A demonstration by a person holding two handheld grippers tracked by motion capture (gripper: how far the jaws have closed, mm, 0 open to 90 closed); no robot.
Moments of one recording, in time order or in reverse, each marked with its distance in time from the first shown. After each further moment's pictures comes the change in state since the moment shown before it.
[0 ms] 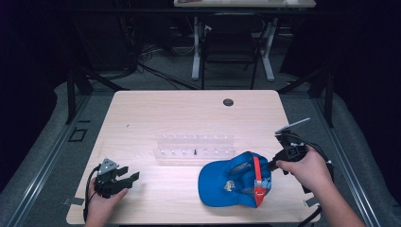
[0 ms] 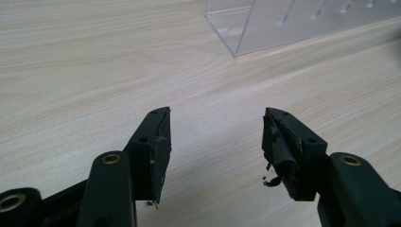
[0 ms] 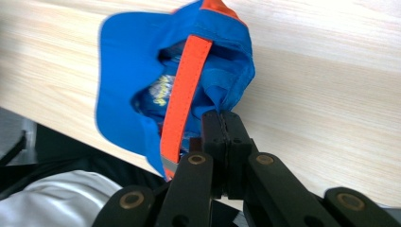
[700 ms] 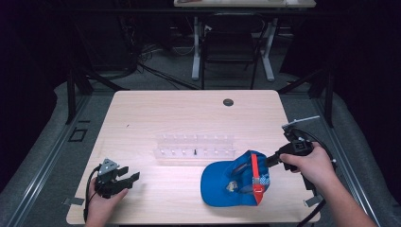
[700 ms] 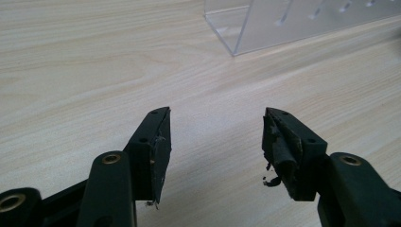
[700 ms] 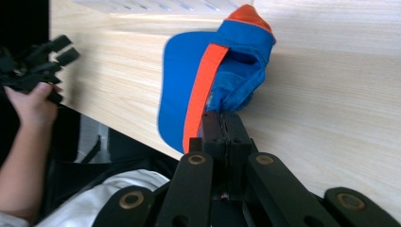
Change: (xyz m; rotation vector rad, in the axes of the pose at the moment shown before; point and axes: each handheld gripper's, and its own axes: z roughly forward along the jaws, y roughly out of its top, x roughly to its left) left arm -0.001 0.000 0.000 0.001 -0.001 0.004; right arm -0.010 0.004 -0.015 -0.006 0.224 0.099
